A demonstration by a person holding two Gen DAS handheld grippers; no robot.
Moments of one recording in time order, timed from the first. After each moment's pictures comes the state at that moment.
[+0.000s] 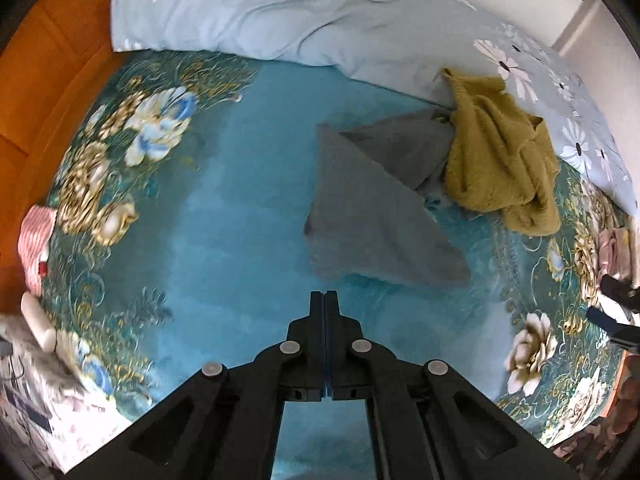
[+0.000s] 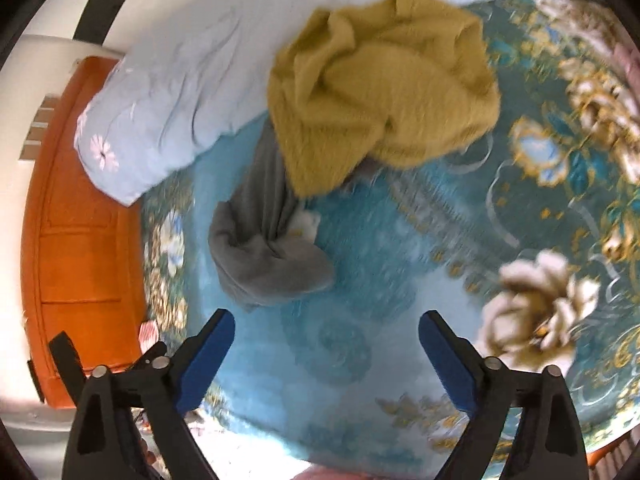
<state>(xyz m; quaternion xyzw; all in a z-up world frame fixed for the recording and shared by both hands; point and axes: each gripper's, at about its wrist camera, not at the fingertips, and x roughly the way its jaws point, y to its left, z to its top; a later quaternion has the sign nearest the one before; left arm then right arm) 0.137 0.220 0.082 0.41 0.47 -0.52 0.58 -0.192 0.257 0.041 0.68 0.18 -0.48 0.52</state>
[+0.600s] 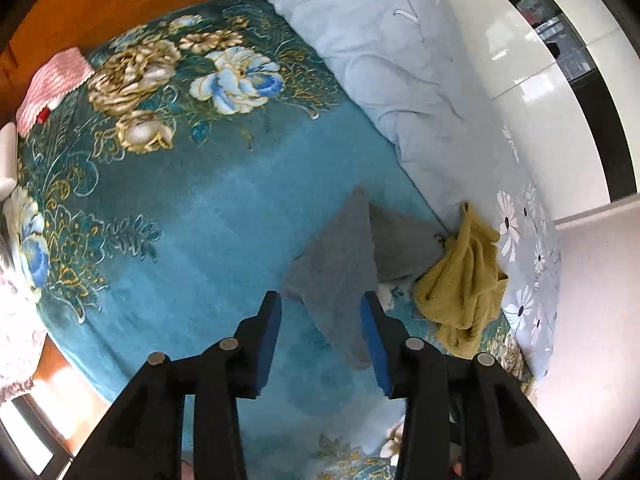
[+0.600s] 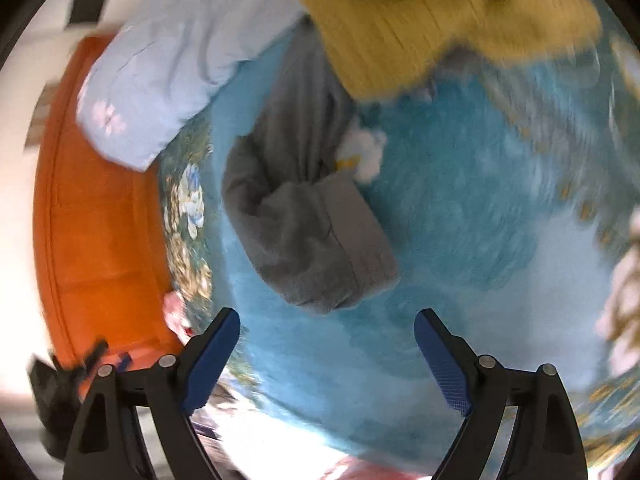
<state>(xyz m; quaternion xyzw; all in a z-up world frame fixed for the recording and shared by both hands) 0.252 0.247 0.110 0.14 0.63 -0.45 0.61 -0.102 0.235 -0.043 0.75 0.16 -0.39 0.51</state>
